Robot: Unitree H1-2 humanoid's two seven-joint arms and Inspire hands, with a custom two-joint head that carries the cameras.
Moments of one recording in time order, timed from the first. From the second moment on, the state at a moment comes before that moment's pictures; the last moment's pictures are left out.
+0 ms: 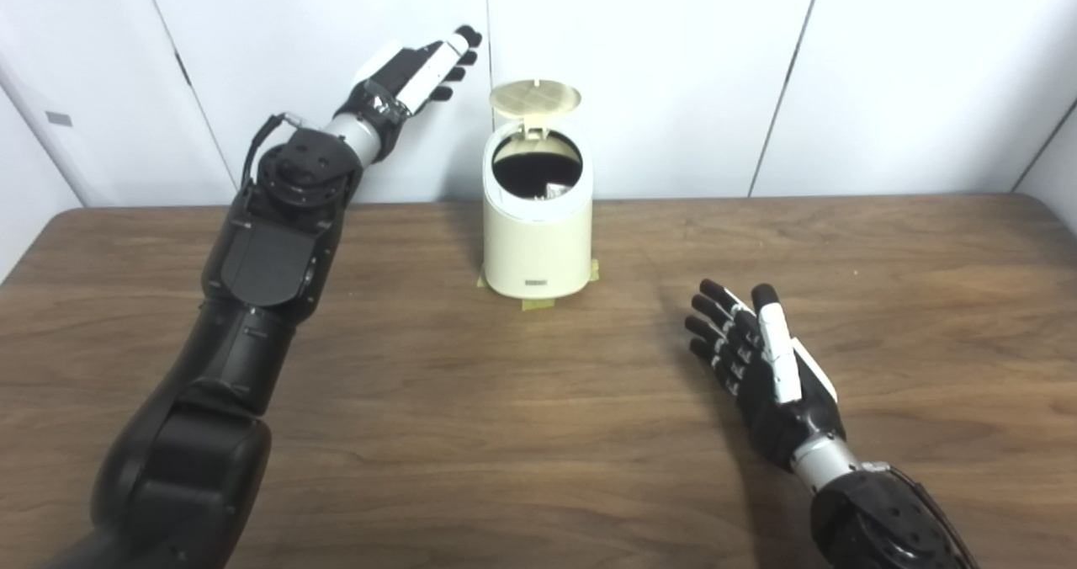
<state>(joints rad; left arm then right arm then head) -0.92 0.27 -0.15 0.49 0.08 0.27 -0.25 -0.02 -0.09 -0.02 -0.30 0.27 0.48 0.03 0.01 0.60</state>
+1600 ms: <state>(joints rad) -0.87 0.34 -0.36 0.32 0.42 0.14 -0.37 -0.07 -0.11 0.03 -0.20 0.01 0.39 0.03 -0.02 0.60</state>
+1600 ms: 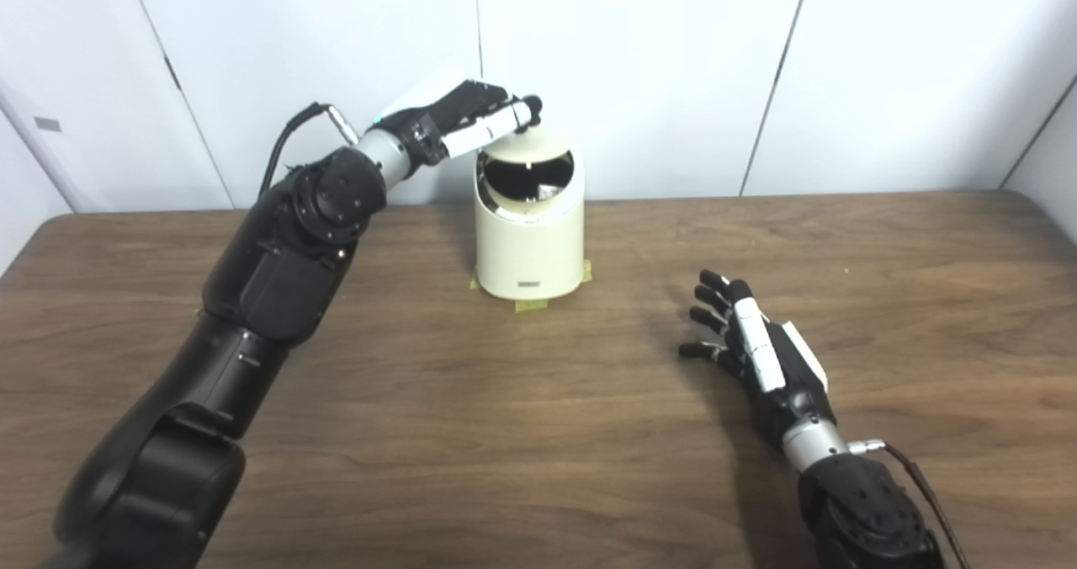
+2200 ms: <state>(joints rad) -0.85 0.42 -0.53 0.30 0.81 -0.11 -0.28 -0.08 -0.12 0.05 -0.18 -0.07 0.36 0.03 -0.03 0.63</state>
